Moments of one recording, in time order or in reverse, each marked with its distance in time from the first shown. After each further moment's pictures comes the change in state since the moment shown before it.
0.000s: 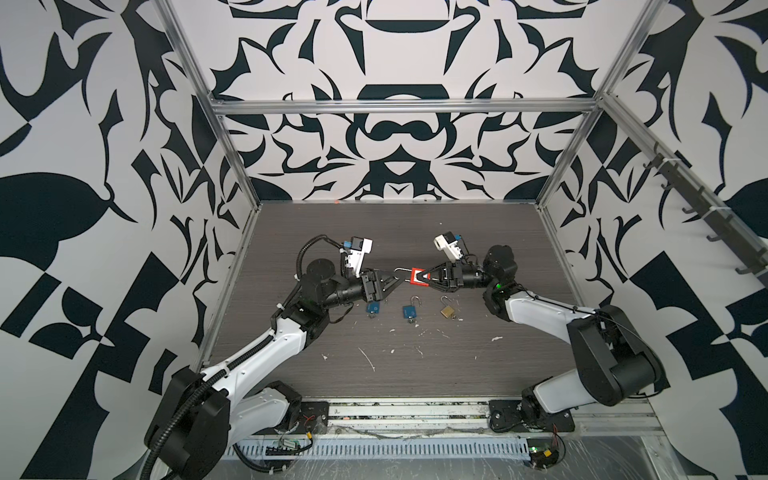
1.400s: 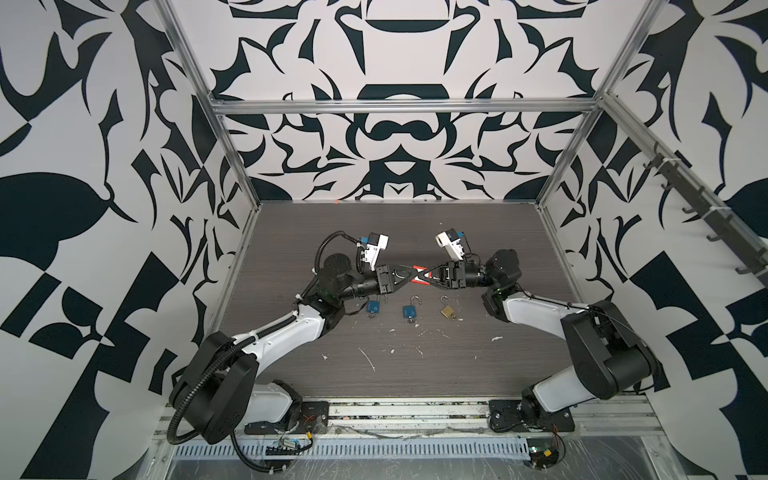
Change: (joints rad) left arm -0.048 0.190 0.052 0.227 0.050 -0.233; right arm 0.000 0.032 -0.018 0.228 -0.015 0.051
